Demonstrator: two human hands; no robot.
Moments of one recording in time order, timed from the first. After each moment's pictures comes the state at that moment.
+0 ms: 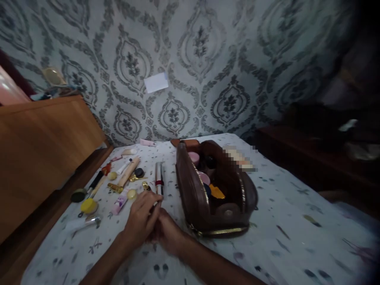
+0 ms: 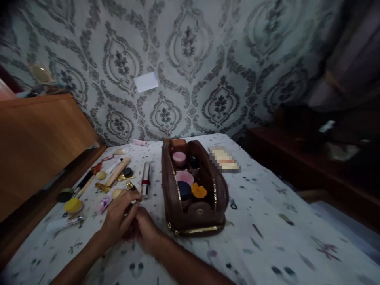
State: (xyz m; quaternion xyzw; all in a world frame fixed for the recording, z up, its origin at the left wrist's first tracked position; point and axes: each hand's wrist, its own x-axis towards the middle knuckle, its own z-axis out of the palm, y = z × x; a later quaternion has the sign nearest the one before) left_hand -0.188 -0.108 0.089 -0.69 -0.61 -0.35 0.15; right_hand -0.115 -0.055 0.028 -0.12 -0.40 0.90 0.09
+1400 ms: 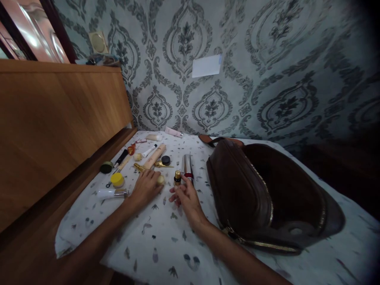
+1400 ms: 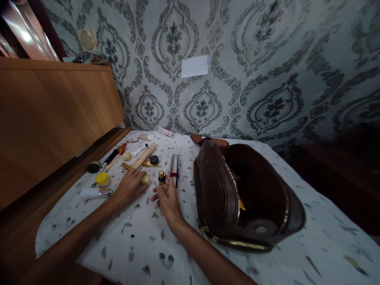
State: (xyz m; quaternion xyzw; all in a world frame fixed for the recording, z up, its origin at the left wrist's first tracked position) left_hand -0.302 -0.140 0.051 -0.58 -0.80 -0.13 0.10; right_hand -0.155 -0.048 0.041 -0.29 -0.53 0.75 0.28
